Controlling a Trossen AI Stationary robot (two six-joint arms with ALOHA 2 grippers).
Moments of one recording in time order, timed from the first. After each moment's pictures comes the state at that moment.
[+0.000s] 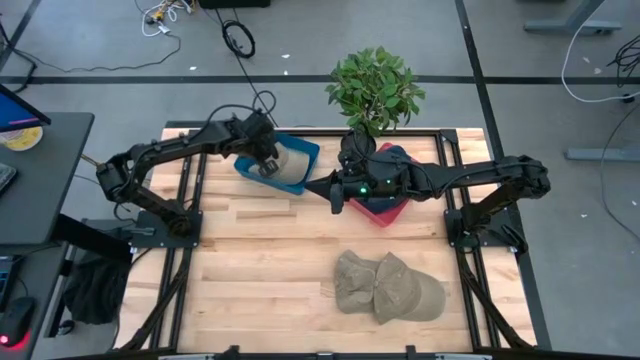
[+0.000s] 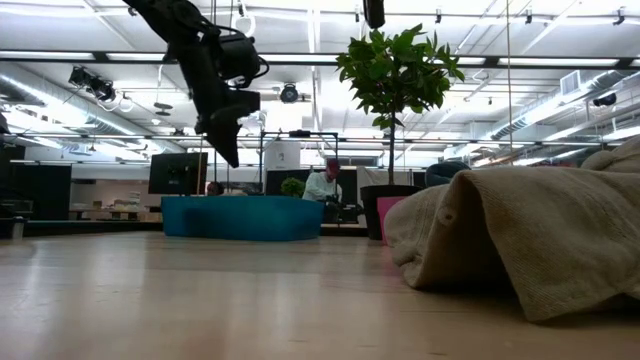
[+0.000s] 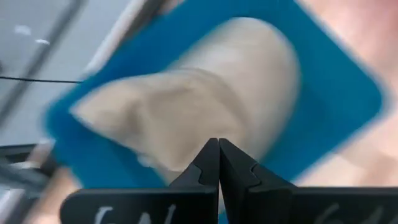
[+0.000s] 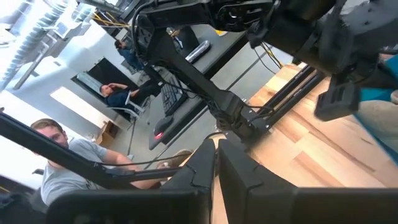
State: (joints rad) left arm 0.59 1.46 1.08 -0.65 -0.11 0.09; right arm 0.05 1.50 1.32 0.03 0.12 0.78
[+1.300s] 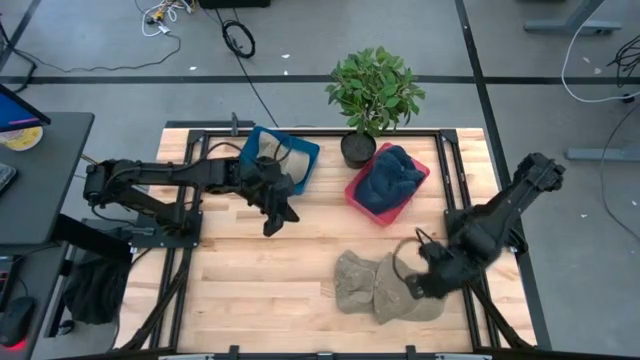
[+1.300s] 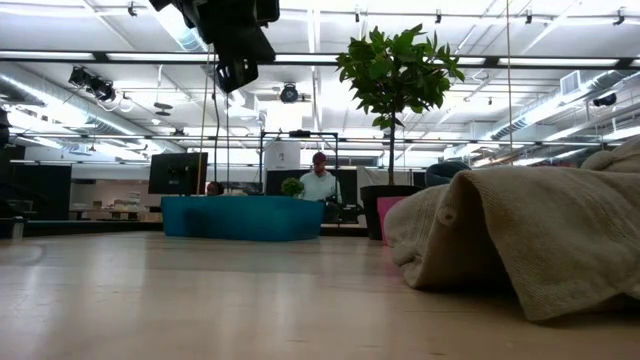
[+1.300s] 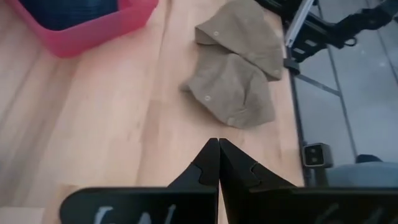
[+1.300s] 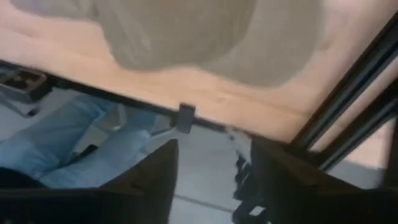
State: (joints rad) left arm 0.08 1.33 1.08 -0.46 0.33 -0.30; right arm 0.76 1.36 1.24 -1.13 -0.22 2.08
